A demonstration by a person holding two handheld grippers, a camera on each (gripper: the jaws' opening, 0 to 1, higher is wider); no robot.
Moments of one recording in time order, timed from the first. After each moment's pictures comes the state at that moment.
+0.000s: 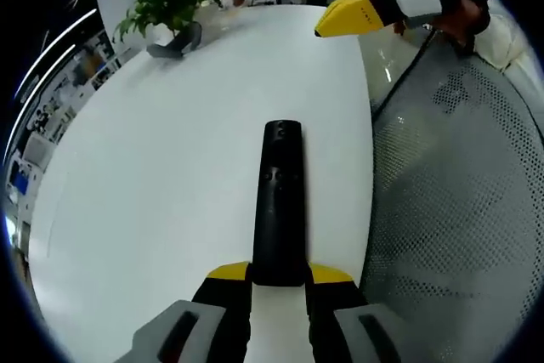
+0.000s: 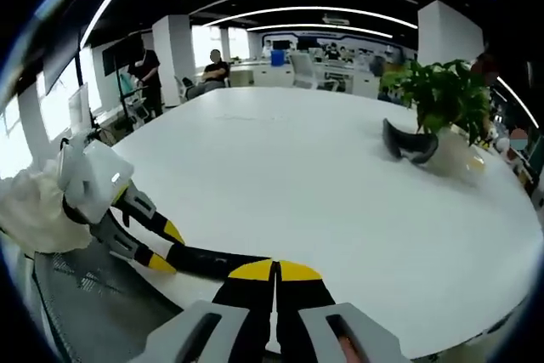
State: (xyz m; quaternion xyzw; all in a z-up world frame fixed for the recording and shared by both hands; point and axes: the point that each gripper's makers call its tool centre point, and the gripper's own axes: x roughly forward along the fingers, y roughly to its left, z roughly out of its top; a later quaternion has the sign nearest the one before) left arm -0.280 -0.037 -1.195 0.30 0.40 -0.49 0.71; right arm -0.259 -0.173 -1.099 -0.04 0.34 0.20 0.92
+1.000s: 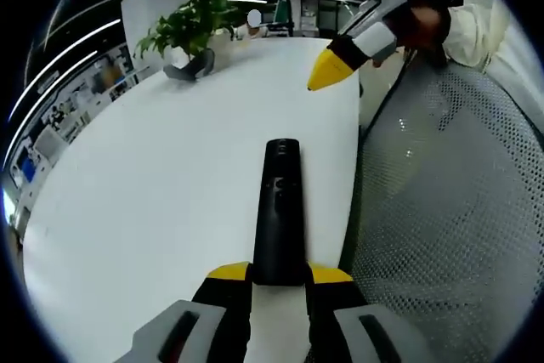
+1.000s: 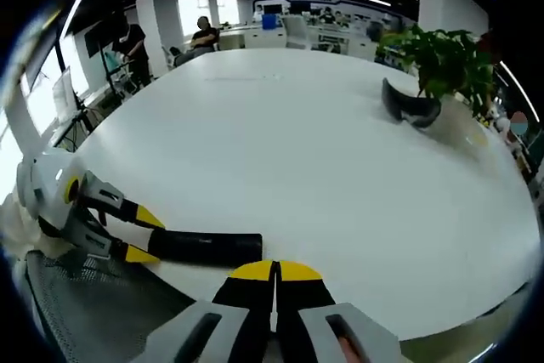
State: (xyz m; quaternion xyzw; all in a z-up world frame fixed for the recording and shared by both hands) left arm -0.297 -0.043 -1.193 0.25 0.34 -0.50 0.76; right arm -0.269 -0.182 -1.135 -0.05 0.43 0.18 0.88
